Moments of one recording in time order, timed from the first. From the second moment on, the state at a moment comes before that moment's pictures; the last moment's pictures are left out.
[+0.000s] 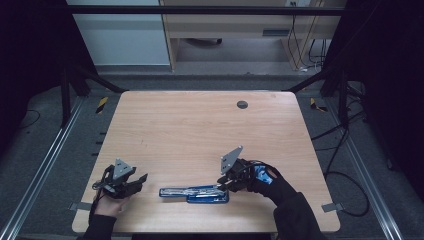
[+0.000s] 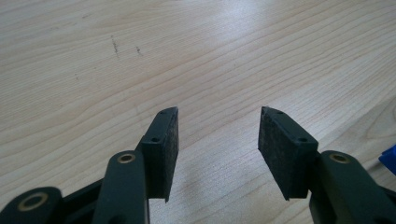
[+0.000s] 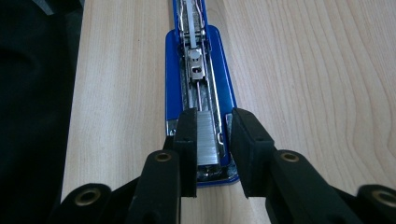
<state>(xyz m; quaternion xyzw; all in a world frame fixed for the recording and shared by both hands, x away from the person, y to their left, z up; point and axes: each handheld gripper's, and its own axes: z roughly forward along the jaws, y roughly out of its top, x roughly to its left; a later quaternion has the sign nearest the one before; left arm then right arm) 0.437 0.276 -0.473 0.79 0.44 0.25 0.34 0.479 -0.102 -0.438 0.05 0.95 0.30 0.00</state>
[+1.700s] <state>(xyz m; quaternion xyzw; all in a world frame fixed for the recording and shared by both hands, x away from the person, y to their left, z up) 0.426 0.263 -0.463 0.81 0.39 0.20 0.39 0.426 -0.149 -0.455 0.25 0.87 0.43 0.09</state>
